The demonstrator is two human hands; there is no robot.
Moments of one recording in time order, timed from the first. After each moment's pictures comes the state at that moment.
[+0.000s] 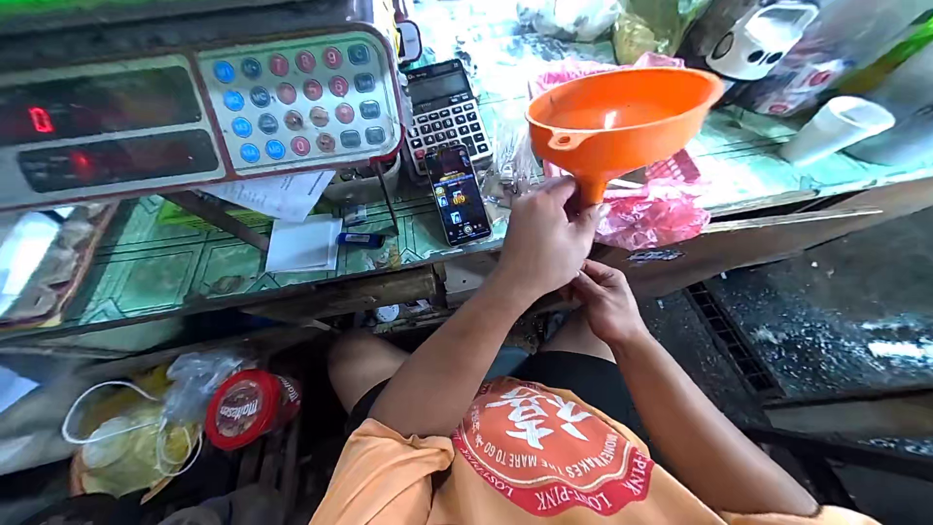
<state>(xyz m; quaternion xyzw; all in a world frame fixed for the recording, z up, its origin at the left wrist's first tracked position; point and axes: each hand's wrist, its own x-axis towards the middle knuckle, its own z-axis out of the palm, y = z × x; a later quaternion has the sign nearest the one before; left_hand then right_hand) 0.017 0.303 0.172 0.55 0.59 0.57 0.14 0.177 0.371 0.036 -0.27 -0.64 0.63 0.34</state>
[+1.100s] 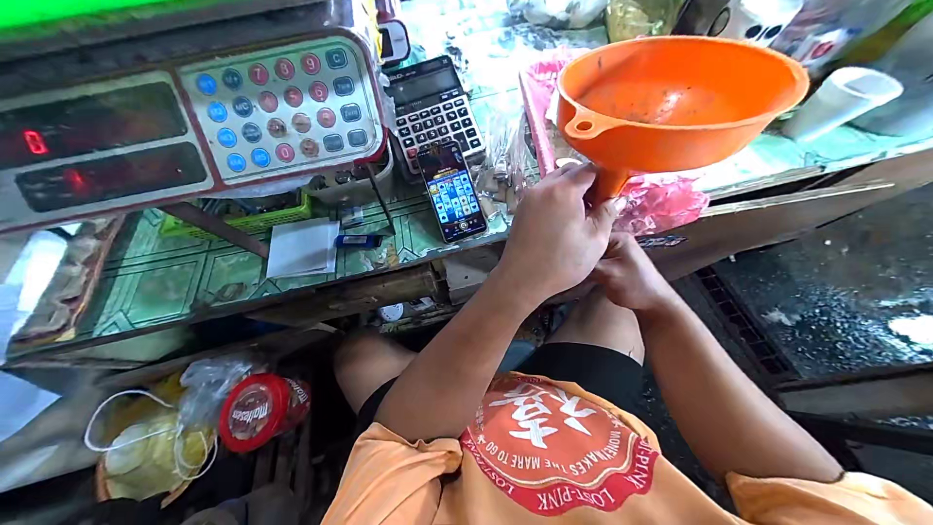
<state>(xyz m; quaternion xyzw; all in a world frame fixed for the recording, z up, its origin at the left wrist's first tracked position) 0.030 0.293 0.193 0.60 0.59 0.52 0.13 0.184 0.394 0.087 -0.22 -0.77 0.54 0.27</state>
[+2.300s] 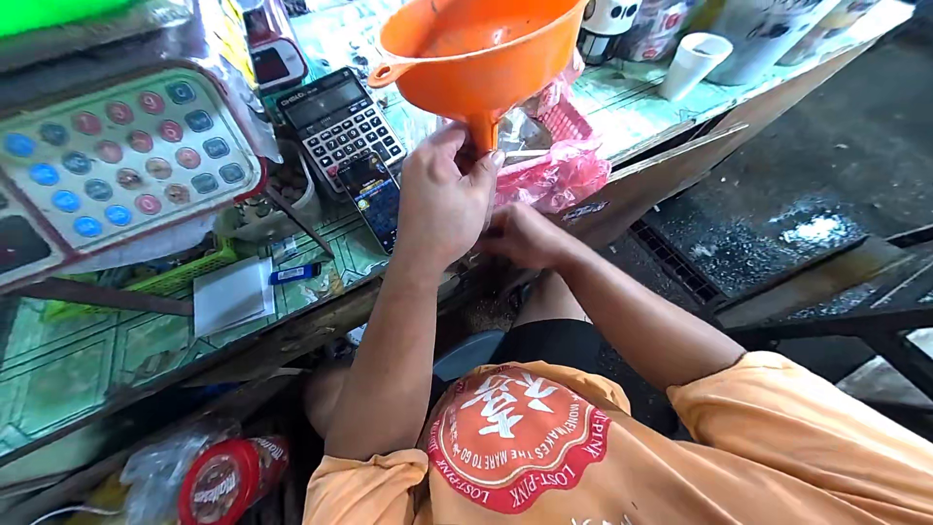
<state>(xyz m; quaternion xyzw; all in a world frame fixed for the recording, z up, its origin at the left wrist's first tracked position) 0.001 0.304 0.210 0.60 0.58 0.54 0.11 0.151 0.397 0.110 -0.19 -0.87 0.40 0.20</state>
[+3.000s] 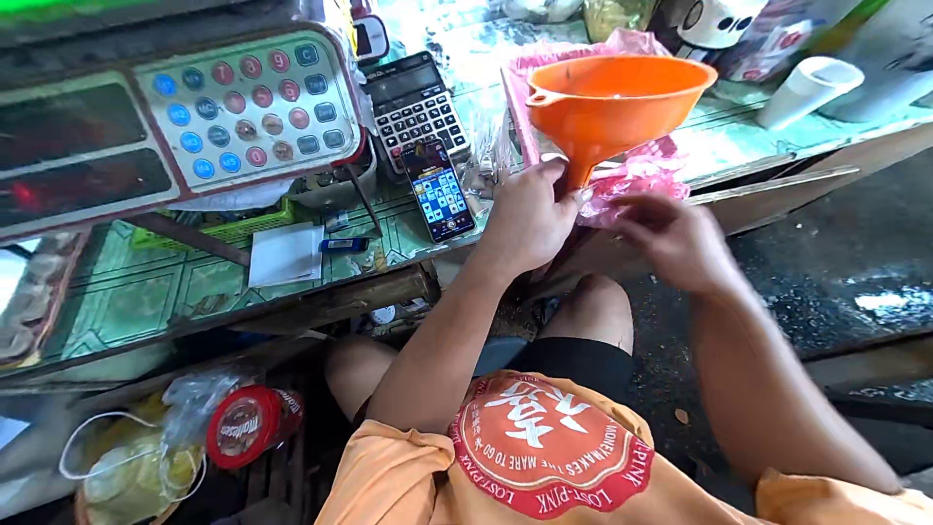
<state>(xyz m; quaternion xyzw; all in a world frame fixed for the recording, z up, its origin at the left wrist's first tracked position) 0.008 0.318 0.181 0.60 0.62 0.45 0.22 0.231 0.414 0.132 -0.33 -0.84 0.35 0.27</state>
